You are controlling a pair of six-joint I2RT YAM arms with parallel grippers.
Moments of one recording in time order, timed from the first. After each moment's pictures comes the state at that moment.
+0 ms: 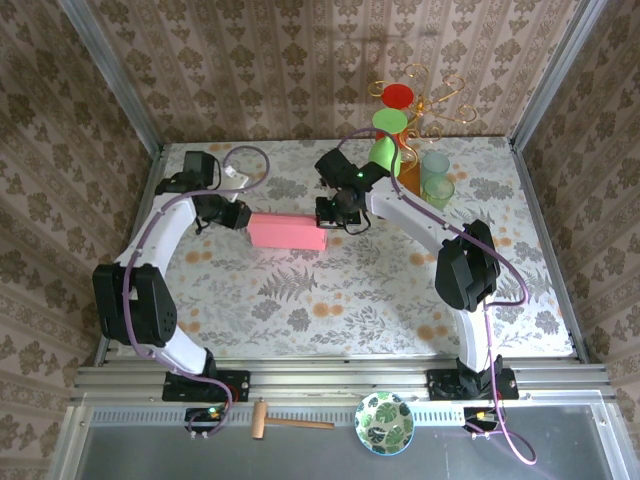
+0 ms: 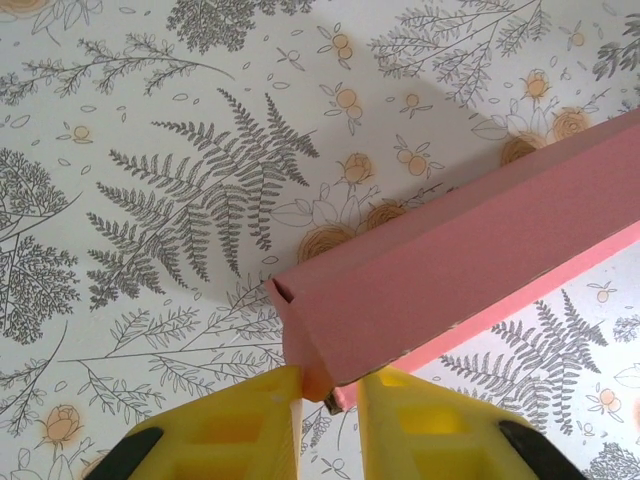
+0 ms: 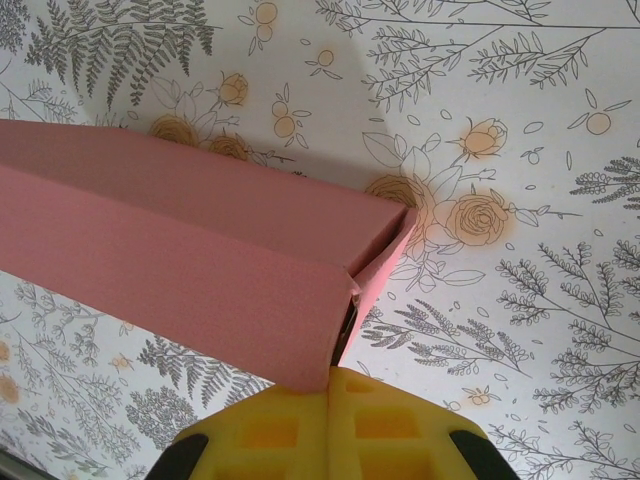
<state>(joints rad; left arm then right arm) -0.14 1.59 1.33 -0.86 0.35 0.32 0.63 2.02 1.85 -0.98 -0.14 0.57</state>
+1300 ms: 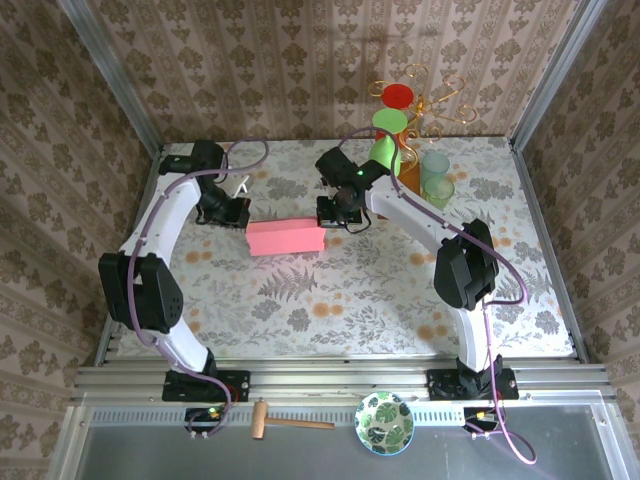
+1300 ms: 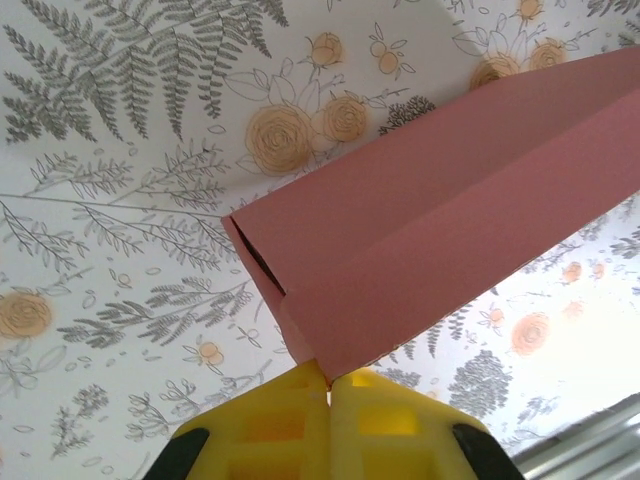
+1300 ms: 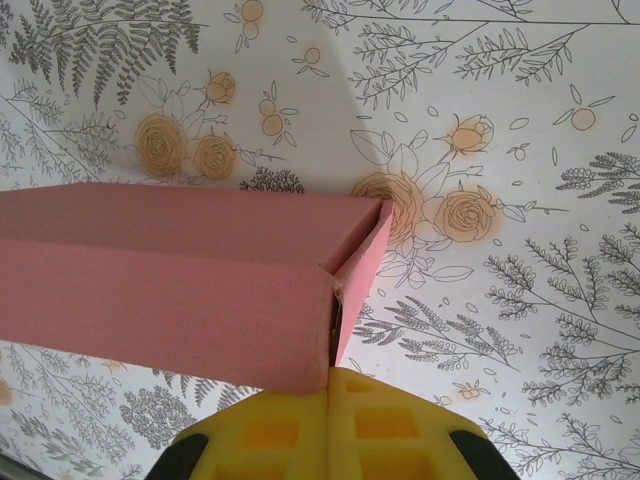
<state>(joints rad) -0.18 1.69 1.59 -1.26 0.32 0.11 0.63 2.04 1.88 -1.01 -0.13 0.57</state>
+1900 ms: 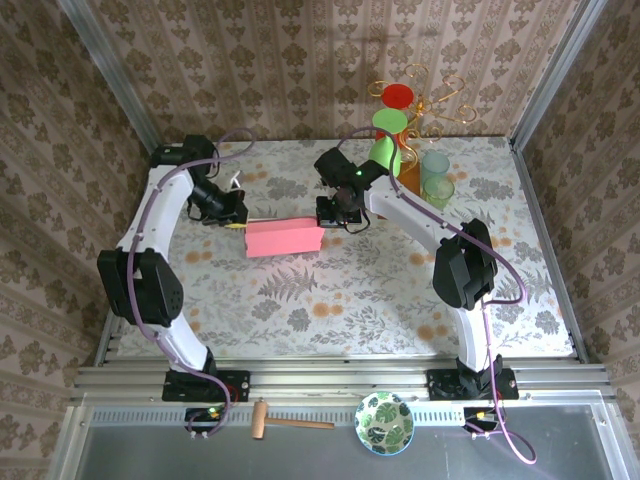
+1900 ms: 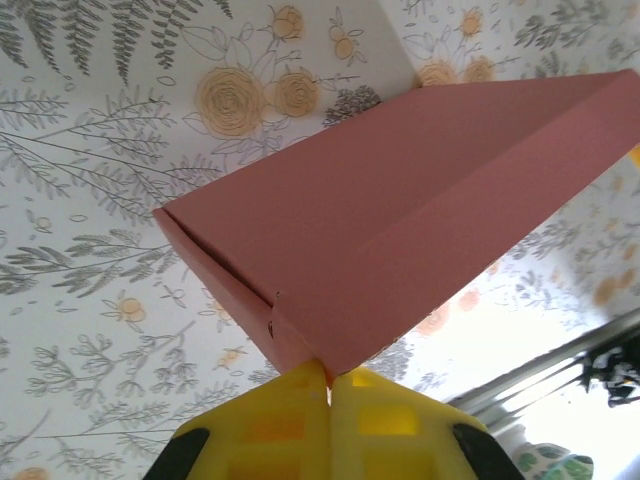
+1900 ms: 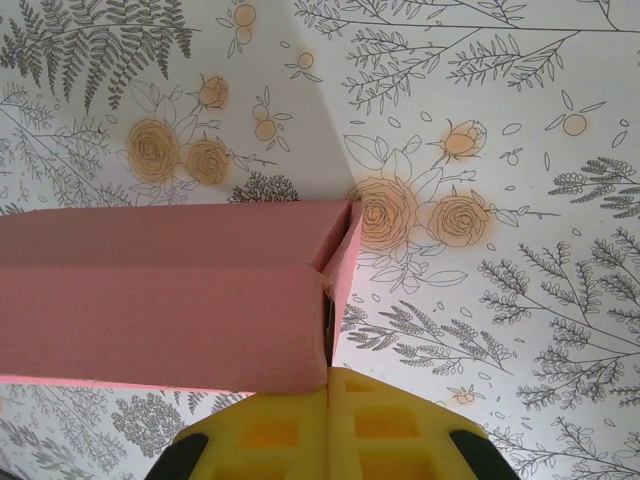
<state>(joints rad) -0.12 1.73 1.67 -1.38 0.47 -0.02 0.63 2.04 1.89 -1.01 -0.11 0.57</state>
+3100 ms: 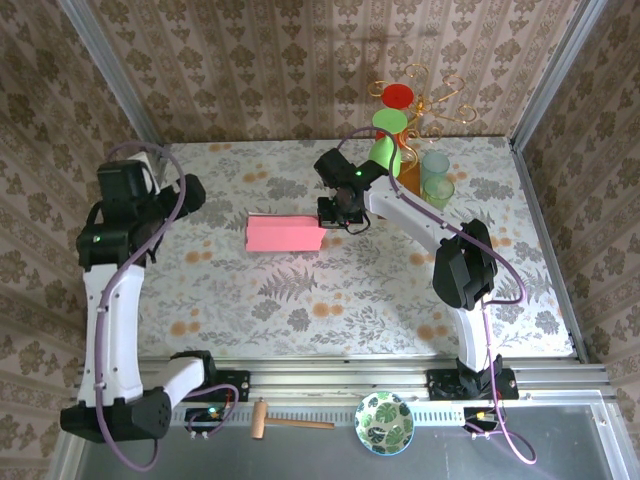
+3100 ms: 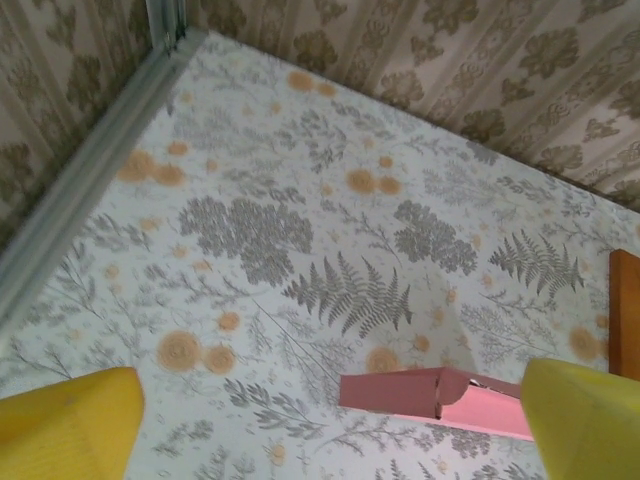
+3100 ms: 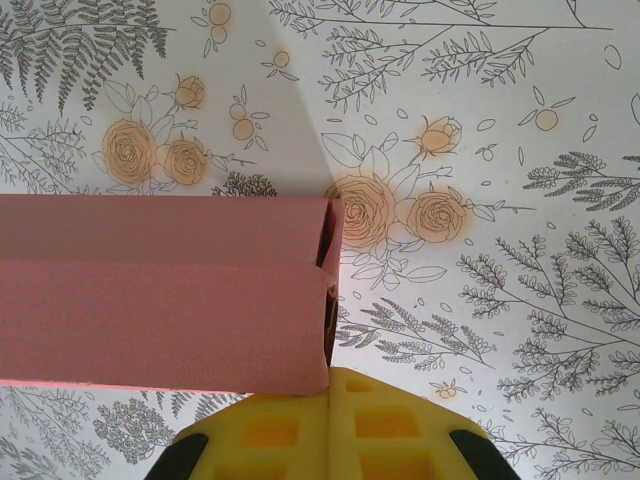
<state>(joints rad) -0.03 1.07 1.39 -0.96 0.03 -0.37 0.63 2.04 1.89 -1.03 -0.08 0.58</state>
